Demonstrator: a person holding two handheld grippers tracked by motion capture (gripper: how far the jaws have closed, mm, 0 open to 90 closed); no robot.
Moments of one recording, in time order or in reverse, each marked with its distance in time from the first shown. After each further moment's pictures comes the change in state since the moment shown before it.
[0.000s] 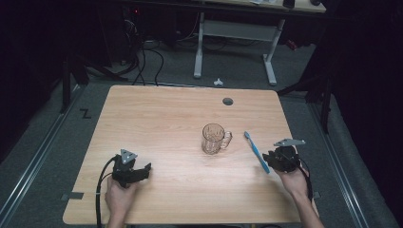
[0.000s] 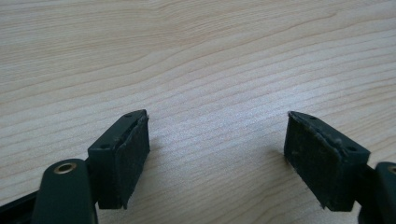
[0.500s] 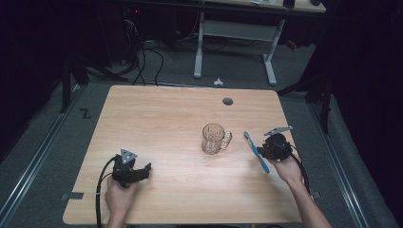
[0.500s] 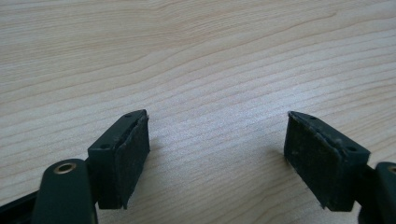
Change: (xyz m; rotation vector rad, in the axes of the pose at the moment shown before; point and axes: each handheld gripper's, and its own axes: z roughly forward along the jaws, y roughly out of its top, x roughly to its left) left arm 0.000 0.000 0.000 0.000 0.000 0.001; right arm 0.003 0.039 0.018 0.102 0.011 -0.059
